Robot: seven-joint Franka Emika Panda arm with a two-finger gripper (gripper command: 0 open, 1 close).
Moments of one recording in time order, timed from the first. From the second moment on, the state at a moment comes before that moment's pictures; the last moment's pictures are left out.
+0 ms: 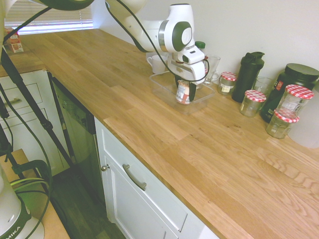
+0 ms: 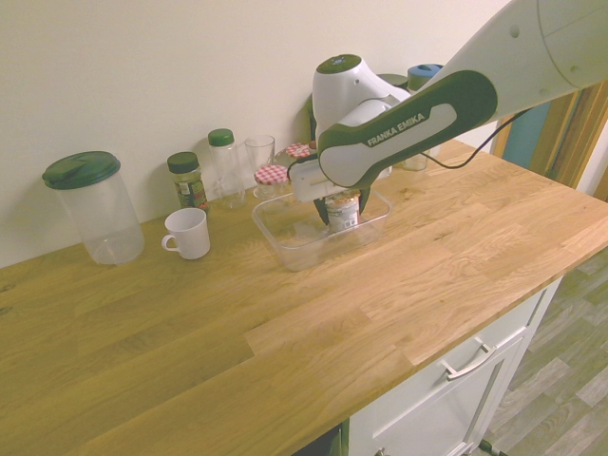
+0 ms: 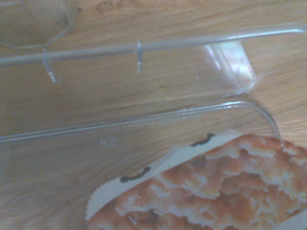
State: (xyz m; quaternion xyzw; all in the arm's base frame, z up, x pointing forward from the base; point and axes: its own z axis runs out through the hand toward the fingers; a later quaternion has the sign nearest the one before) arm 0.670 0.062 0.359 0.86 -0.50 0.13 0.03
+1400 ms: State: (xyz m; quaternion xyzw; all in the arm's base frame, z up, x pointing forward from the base) arm 0.579 0.113 0.426 0.90 -0.44 0.08 -0.04
